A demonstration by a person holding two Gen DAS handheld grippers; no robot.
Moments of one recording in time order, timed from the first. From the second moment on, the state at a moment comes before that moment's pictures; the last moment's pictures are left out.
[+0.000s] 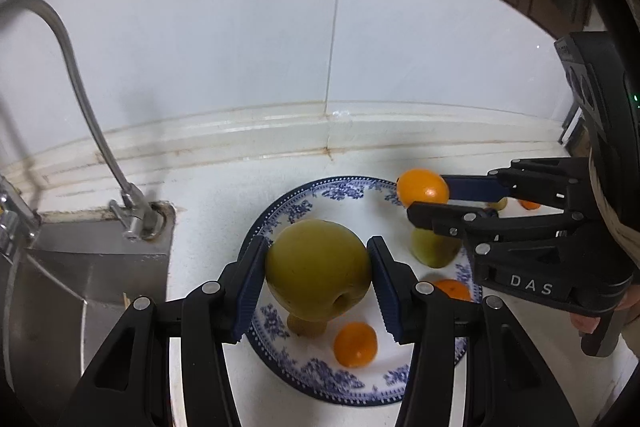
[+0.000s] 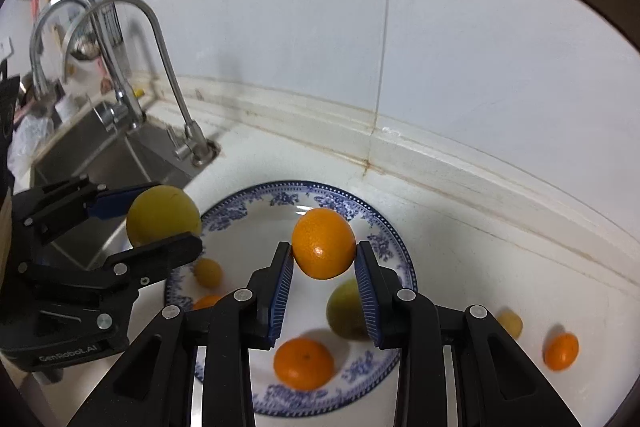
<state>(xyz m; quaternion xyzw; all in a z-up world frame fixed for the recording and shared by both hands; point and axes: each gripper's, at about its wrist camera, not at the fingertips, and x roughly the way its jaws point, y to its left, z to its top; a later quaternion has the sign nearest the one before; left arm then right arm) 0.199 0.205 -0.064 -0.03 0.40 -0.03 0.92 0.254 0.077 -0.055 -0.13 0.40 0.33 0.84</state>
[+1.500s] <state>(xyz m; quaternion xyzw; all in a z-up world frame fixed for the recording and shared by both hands) 0.208 0.166 -0.017 0.00 0.40 0.02 0.91 0.277 0.025 -0.037 -0.08 0.45 0.31 0.84</state>
